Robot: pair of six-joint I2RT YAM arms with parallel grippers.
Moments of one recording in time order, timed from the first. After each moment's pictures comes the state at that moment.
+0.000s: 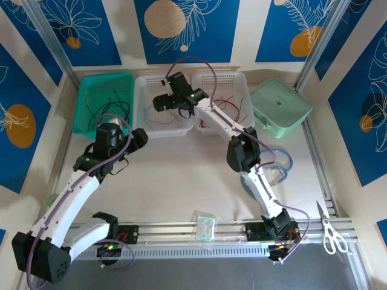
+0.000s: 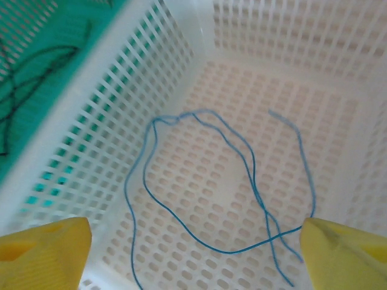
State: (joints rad) left arm -0.31 0.96 0.85 -0.53 0.01 -0.70; right arm 0.66 2.41 2.41 -0.66 -0.04 0.20
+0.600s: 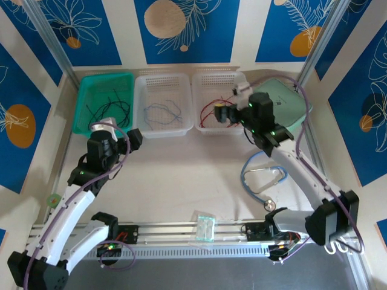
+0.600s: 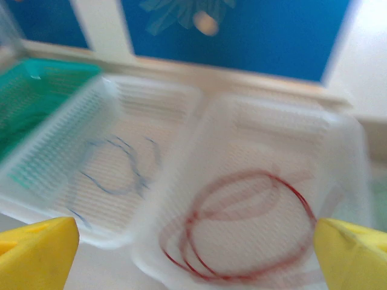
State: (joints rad) left arm -0.31 0.81 0.75 -0.37 -0.16 -0.44; right arm 0.38 1.22 1.06 -0.22 0.02 0.07
